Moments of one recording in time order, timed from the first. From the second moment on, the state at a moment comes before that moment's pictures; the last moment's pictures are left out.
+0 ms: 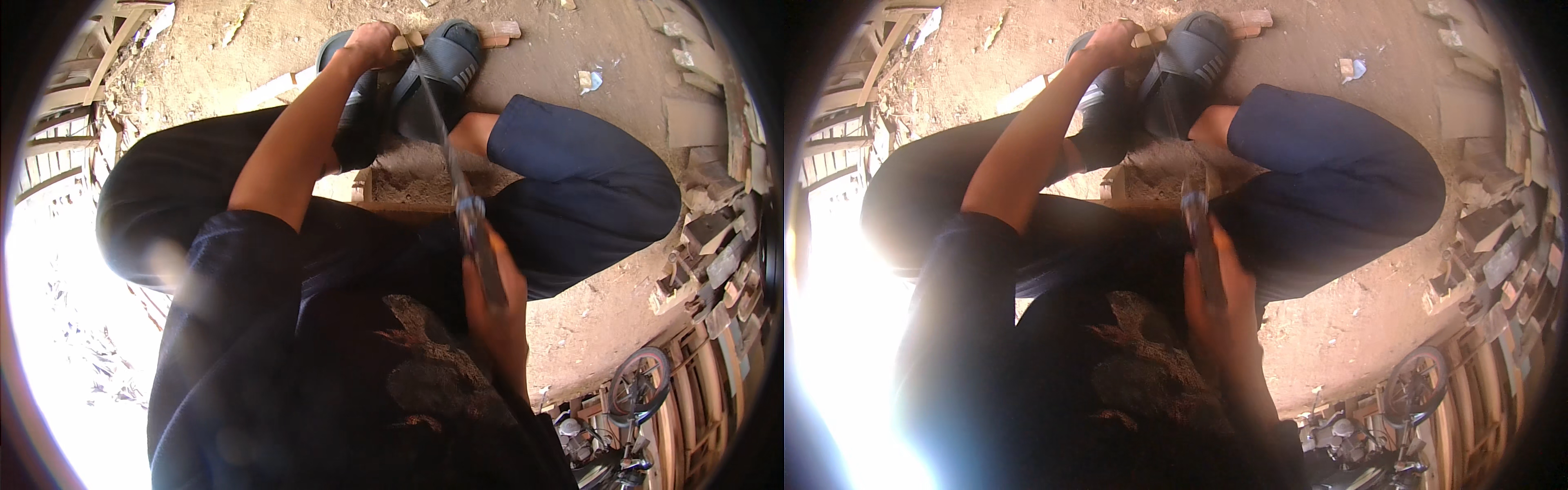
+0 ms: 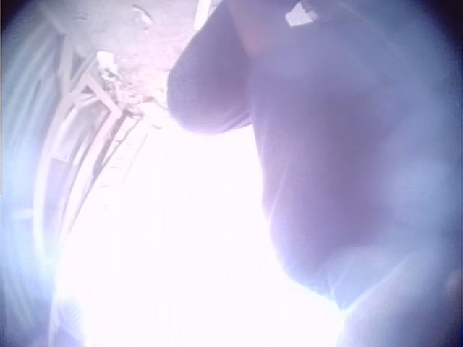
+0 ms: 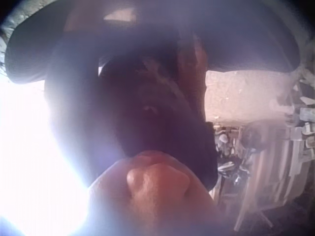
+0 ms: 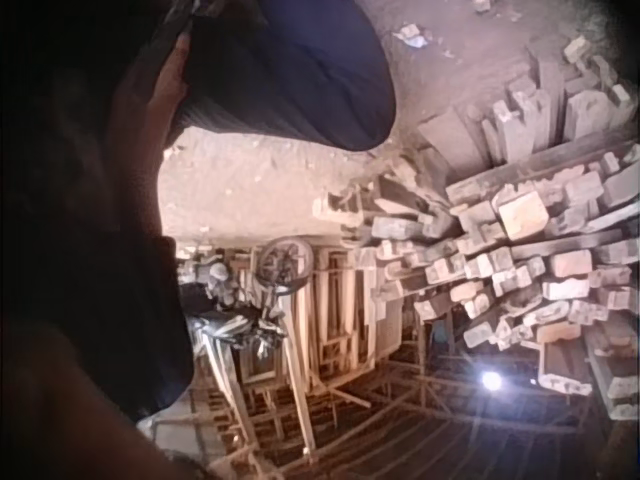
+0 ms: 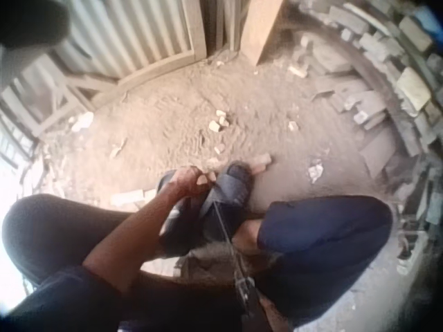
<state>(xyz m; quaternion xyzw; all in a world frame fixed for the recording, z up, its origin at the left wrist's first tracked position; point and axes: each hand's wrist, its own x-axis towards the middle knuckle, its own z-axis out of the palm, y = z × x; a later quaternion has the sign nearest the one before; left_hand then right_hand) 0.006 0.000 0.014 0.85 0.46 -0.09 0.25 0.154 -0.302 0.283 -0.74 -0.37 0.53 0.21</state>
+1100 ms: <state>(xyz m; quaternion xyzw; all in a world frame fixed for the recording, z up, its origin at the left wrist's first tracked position) 0.010 0.057 0.010 0.81 0.38 -0.22 0.38 0.191 -0.338 0.316 -0.76 -0.39 0.46 0.24</state>
